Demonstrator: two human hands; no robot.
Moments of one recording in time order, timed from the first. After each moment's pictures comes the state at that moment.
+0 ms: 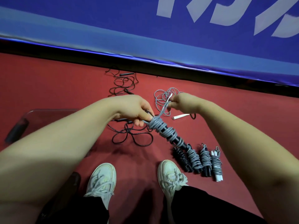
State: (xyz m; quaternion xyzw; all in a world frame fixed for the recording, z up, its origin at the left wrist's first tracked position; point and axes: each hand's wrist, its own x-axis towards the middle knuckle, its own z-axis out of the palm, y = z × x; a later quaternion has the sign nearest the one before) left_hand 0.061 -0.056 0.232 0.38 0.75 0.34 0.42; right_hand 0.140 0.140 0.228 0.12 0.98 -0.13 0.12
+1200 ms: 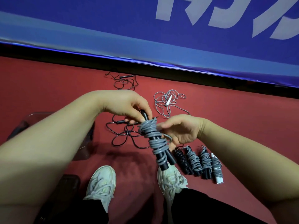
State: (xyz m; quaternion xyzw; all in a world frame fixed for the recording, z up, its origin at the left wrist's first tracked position) left_hand 0.039 -0.071 0.251 0.58 0.67 0.25 0.38; right_hand 0.176 0.103 0.206 0.07 0.57 -0.71 0.41
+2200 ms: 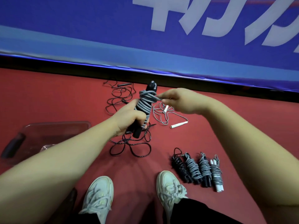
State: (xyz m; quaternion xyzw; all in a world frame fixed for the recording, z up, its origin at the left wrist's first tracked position) left_hand 0.070 -0.047 0.220 0.27 0.60 0.65 0.39; right_hand 0.161 0.109 0.293 0.08 0.97 -0.23 0.03
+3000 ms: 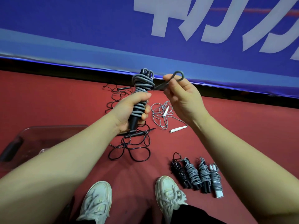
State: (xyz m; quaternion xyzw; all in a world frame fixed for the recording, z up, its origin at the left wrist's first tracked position) left_hand 0.059 -0.038 0.242 0.25 0.50 0.71 0.43; right_hand 0.149 0.091 0.279 -0.04 0.59 -0.76 -0.26
